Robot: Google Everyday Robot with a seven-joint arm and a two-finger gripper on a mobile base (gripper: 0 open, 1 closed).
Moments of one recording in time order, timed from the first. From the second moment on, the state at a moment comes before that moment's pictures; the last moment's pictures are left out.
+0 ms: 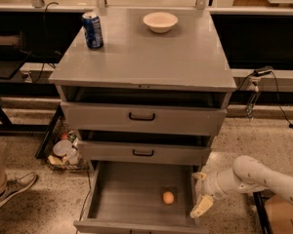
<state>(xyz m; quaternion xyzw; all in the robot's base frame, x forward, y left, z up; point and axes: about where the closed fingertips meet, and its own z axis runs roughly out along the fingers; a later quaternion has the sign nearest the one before) 0.487 -0.196 0.376 -0.55 0.76 0.27 0.23</state>
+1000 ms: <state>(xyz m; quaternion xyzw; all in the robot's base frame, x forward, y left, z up) 0.504 -0.173 0.313 -0.57 0.73 0.28 0.25</state>
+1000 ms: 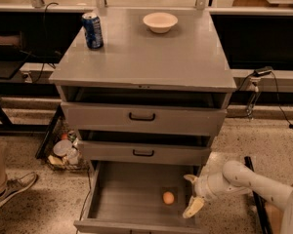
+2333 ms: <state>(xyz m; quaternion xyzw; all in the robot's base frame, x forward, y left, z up) 0.572 -0.128 0.225 -0.60 0.70 0.22 0.33</state>
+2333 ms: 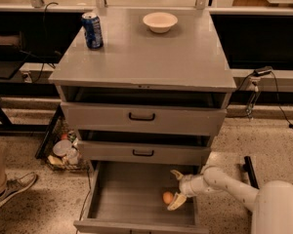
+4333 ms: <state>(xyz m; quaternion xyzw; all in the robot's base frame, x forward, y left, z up) 0.585 -0.121 0.120 -0.59 0.71 0.25 0.29</state>
